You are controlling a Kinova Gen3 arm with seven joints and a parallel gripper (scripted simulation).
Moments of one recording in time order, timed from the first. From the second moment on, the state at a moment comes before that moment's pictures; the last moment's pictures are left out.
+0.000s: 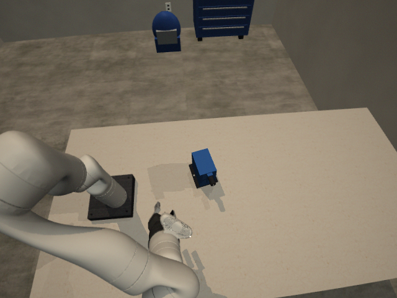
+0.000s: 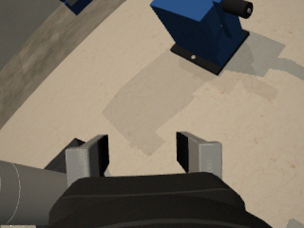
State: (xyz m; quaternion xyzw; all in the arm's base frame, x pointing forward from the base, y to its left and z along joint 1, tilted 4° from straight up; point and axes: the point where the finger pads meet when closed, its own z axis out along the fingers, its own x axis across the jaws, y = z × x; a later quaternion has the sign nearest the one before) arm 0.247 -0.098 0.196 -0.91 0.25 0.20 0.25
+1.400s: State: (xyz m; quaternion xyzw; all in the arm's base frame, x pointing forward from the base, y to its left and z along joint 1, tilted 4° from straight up) arm 0.281 -0.085 0.175 -0.96 0.14 0.18 0.14
